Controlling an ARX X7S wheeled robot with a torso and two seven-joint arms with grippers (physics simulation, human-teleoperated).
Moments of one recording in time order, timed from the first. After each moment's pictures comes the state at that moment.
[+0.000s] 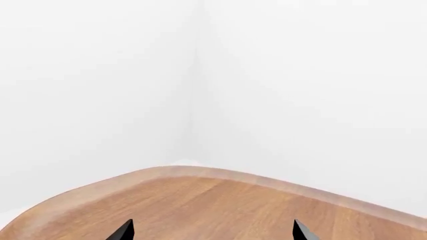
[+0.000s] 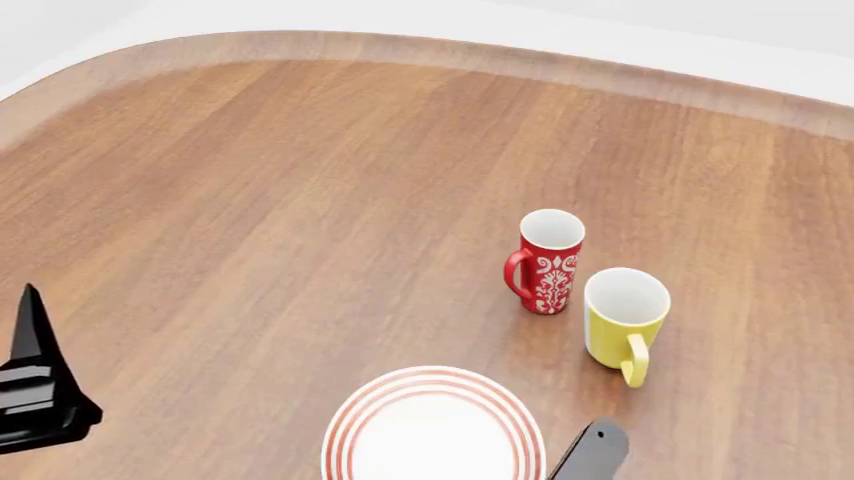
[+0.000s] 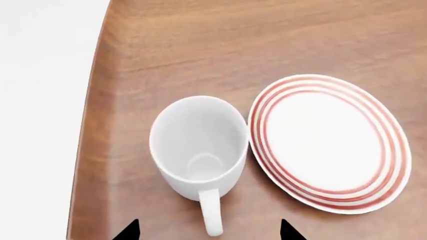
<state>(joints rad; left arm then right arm) -0.11 -0.27 0.01 0.69 -0.39 -0.50 -0.43 0.46 0.87 -0.52 -0.47 0.80 0.93 -0.41</state>
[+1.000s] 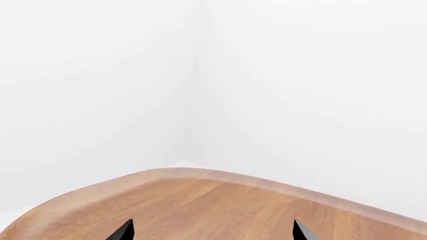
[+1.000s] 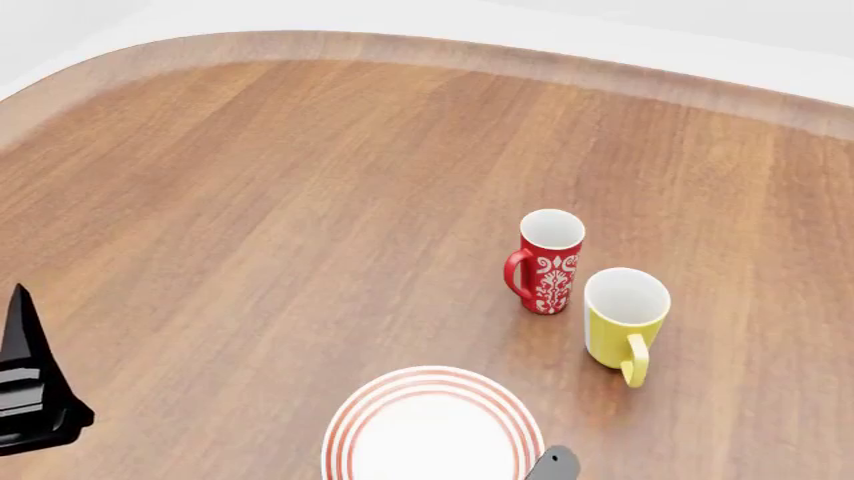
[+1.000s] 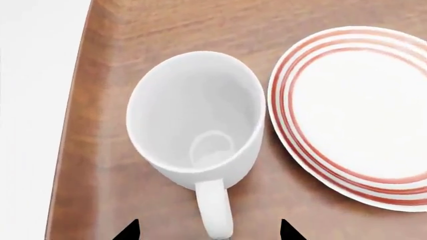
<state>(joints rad) -0.10 -0.29 0.01 0.72 -0.41 -0.50 -0.46 0.52 0.72 -0.70 -0.17 0.63 0.83 -0.54</state>
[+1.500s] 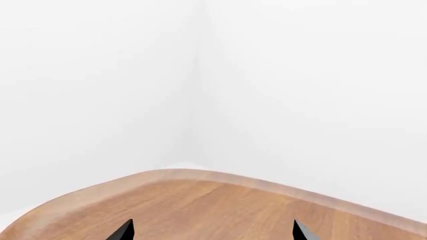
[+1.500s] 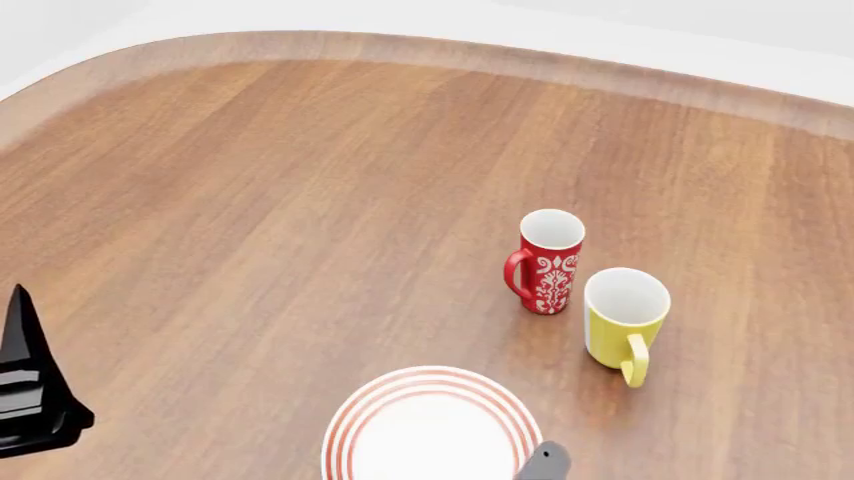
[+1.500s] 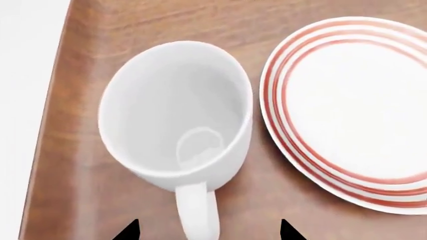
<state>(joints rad) -0.09 -0.30 0.02 0.73 -0.42 -0.50 -0.47 0.56 0.68 -0.75 -0.07 0.58 0.80 -0.56</state>
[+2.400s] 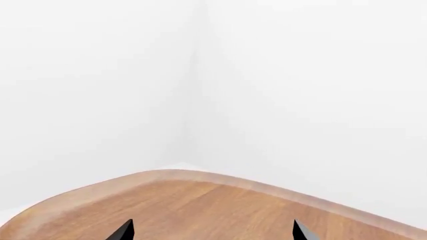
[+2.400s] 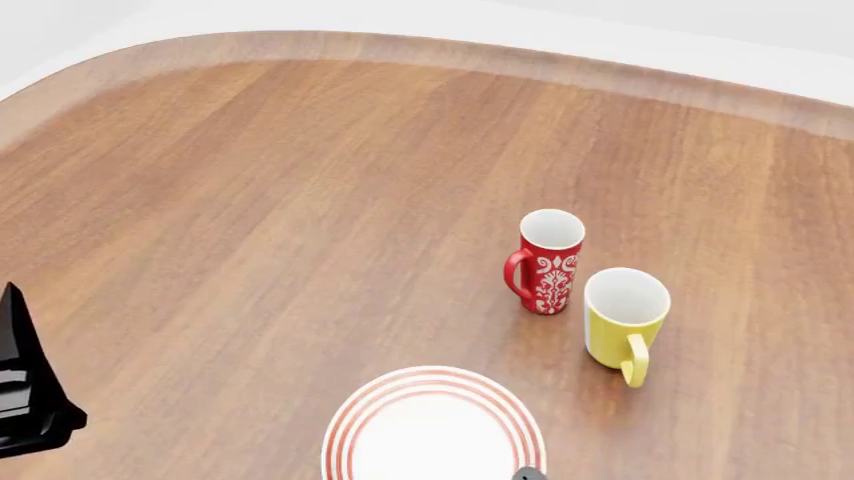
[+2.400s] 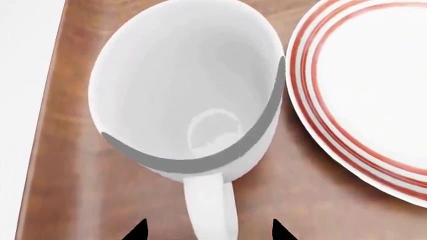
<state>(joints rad) -0.09 -0.32 0.00 0.76 -0.47 -0.51 -0.49 0.57 0.62 -0.82 0.06 0.54 0.75 -0.62</state>
